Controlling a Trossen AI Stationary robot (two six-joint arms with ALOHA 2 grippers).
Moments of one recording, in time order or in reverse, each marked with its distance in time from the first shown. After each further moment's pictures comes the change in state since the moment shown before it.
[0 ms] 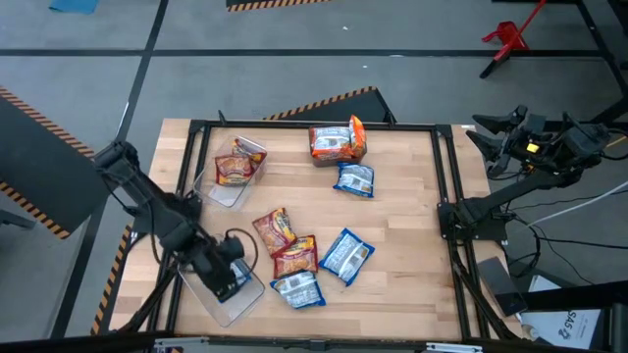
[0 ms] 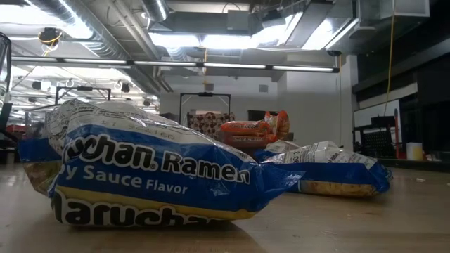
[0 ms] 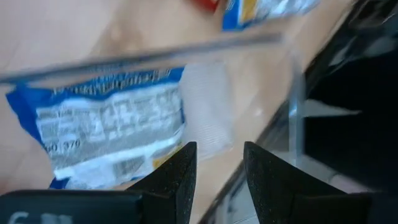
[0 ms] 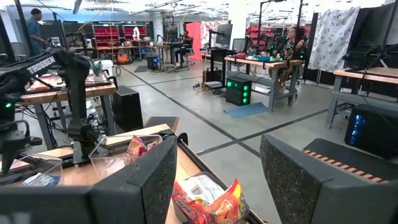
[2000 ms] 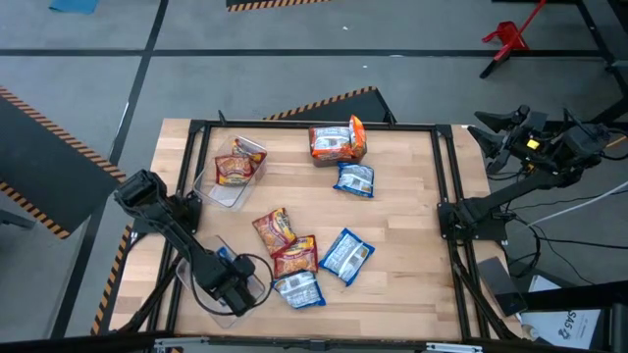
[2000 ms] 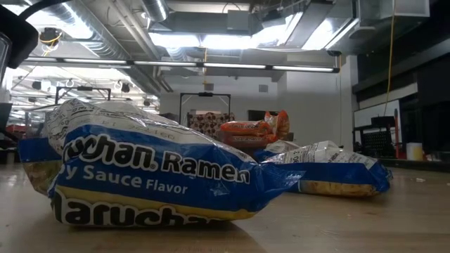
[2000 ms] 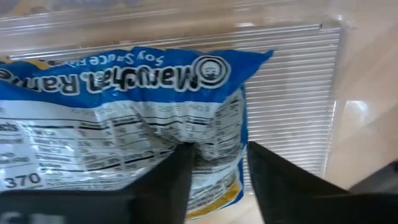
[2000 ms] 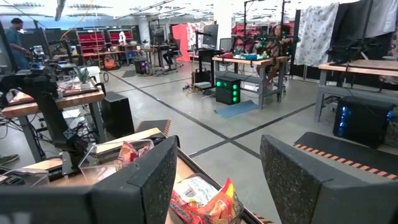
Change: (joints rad) left arm -0.031 0.415 0.003 0.027 0.097 -0.137; right arm 0.000 0.000 0.000 0.003 0.061 0.042
